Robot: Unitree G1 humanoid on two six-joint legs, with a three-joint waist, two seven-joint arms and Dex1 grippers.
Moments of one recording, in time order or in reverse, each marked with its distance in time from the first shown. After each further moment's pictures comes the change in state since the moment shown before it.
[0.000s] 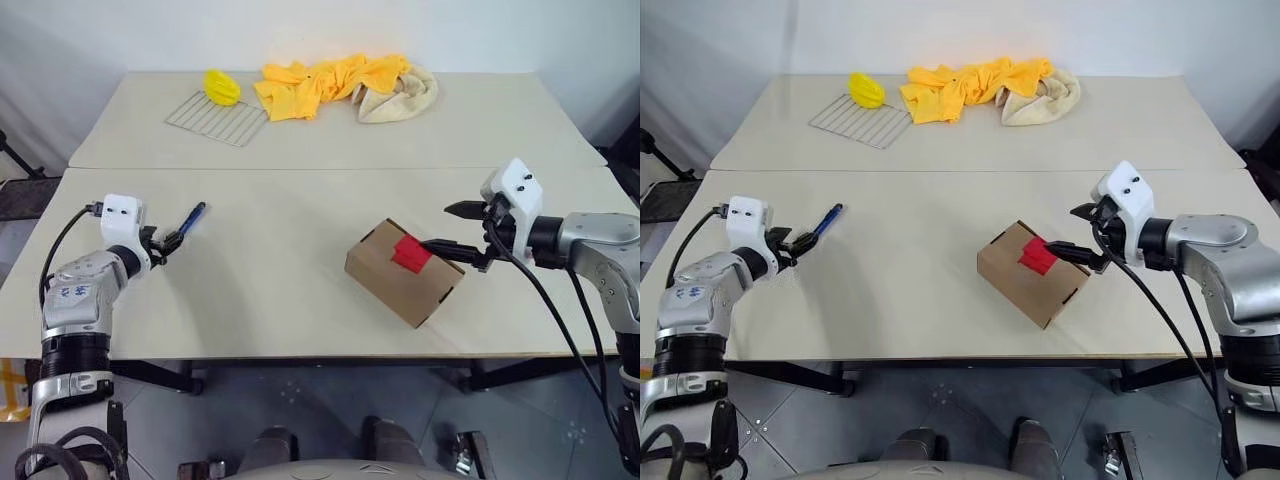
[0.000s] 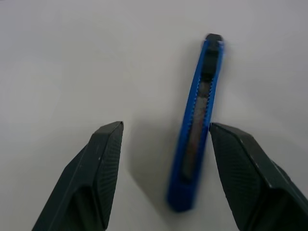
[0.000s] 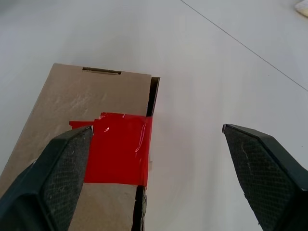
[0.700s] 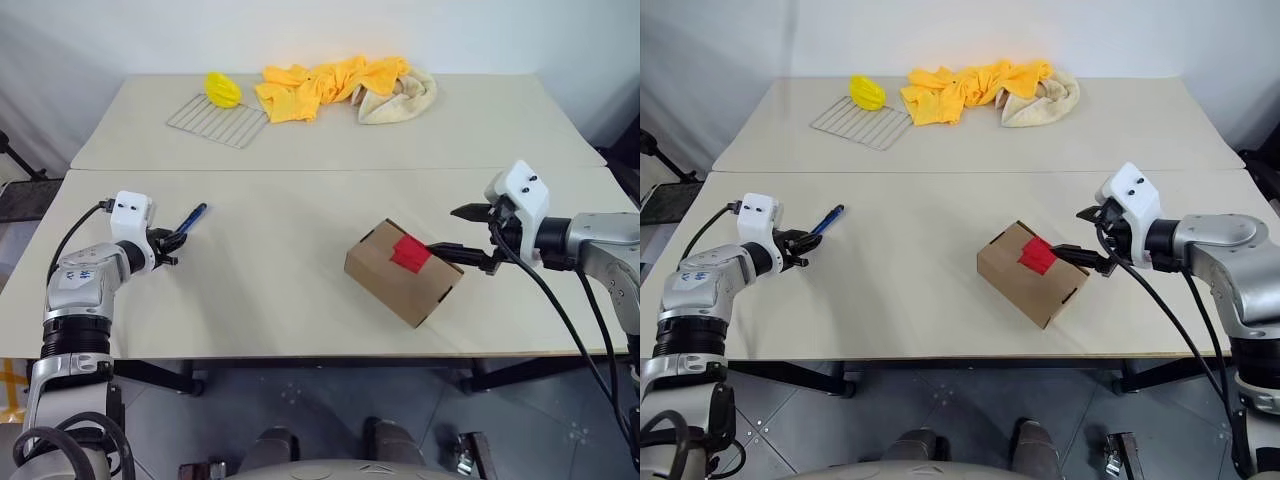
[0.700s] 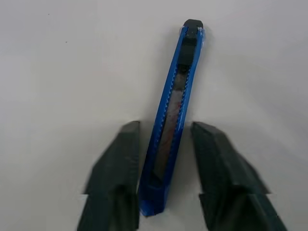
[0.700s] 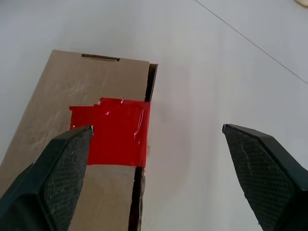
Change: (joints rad) left arm -0.076 0.037 -0.074 0.089 0.017 0.042 -0.102; right arm 0.010 -0.040 -0.002 -0.025 0.001 0.034 0.006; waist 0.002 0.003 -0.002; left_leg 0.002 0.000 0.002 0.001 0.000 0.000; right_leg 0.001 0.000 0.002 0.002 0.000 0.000
